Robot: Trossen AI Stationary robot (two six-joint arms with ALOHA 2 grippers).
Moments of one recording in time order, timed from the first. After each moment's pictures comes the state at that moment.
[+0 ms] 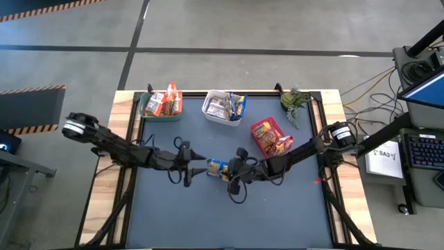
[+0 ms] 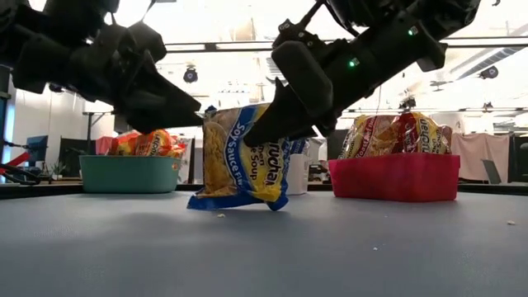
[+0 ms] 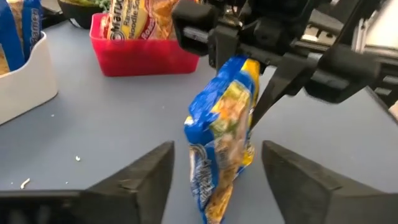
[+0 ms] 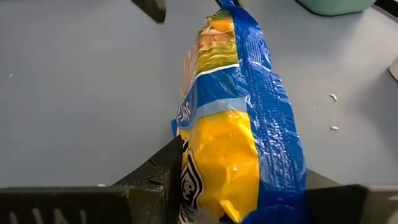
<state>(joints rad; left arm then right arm) -0.27 1.36 0.33 0.71 -0.33 -0.29 0.27 1.86 0.97 0.32 0.43 0.28</state>
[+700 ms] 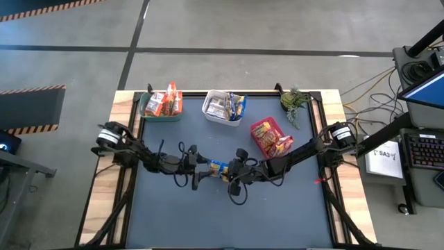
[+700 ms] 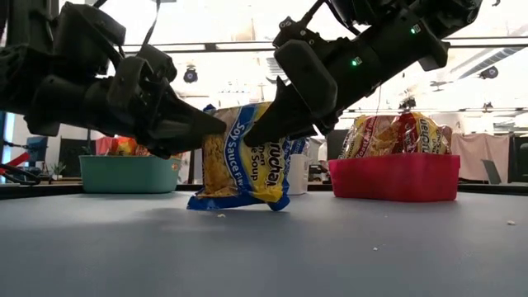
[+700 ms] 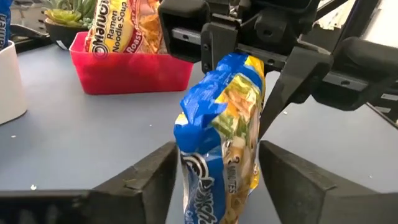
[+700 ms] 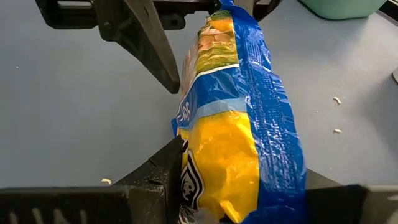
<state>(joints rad) -0.26 1.81 0.33 1.32 -0.33 -0.22 0.28 1.86 0.97 0.32 0.43 0.25</state>
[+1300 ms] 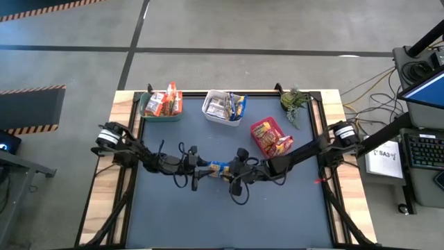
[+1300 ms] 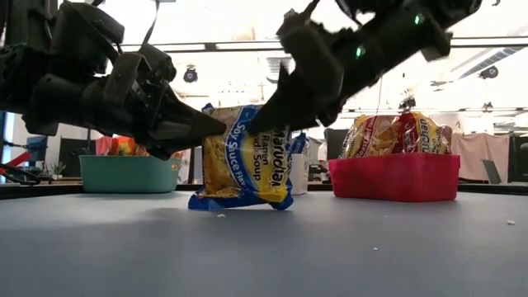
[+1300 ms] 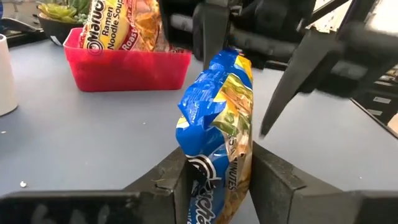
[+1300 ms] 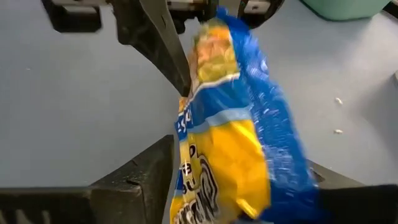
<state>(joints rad) -0.27 1.81 0.33 1.32 -0.33 -0.24 0.28 1.83 0.97 0.29 0.41 0.26</state>
